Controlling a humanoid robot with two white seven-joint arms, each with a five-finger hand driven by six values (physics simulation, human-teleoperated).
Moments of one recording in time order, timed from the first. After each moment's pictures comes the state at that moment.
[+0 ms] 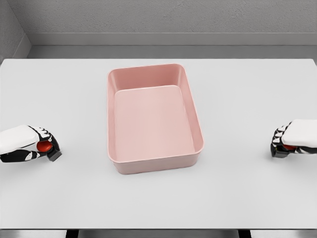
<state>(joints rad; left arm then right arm) -0.02 1.15 -0.35 -1.58 -0.10 -0.61 -0.30 -0.48 -1.30 0.71 -1.66 0.24 -0.61 0.56</state>
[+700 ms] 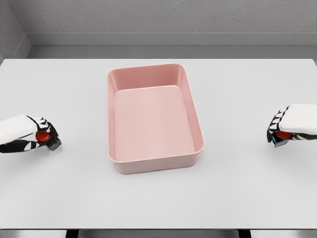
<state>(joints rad) -0.08 1.15 -0.35 -1.59 -0.08 -0.61 -0.30 -0.54 -1.29 0.65 -1.72 0.24 -0.61 0.57</state>
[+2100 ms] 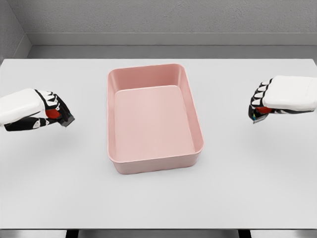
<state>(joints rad) -0.20 1.13 -0.33 -1.71 -0.08 -0.61 -0.30 -0.71 -1.19 0.66 -1.77 0.23 -0.61 0.60</state>
